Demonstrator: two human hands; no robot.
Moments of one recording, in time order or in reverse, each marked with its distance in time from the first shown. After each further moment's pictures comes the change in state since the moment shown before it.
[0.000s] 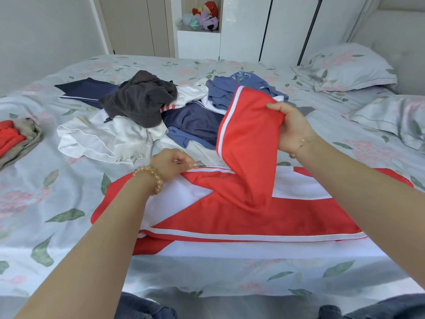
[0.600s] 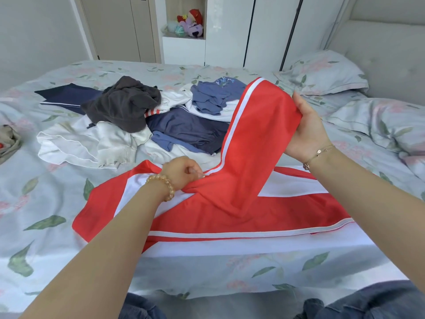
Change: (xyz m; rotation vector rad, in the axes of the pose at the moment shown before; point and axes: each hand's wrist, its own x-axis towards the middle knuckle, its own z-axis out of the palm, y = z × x) left_hand 0.011 0.031 0.051 0.097 -0.013 0.122; right_hand -0.053 -0.028 -0.028 0.189 -0.041 -0.125
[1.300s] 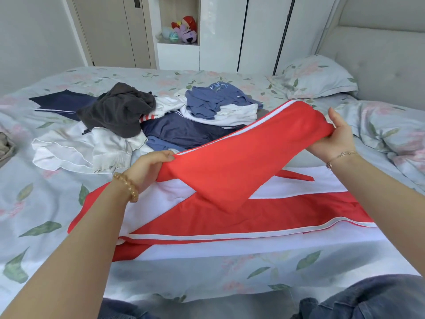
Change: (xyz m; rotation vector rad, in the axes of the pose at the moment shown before) left_hand -0.025 0.007 -0.054 -0.983 -0.252 -0.109; right_hand -0.008 -0.050 -0.076 0.218 0.163 -0.165
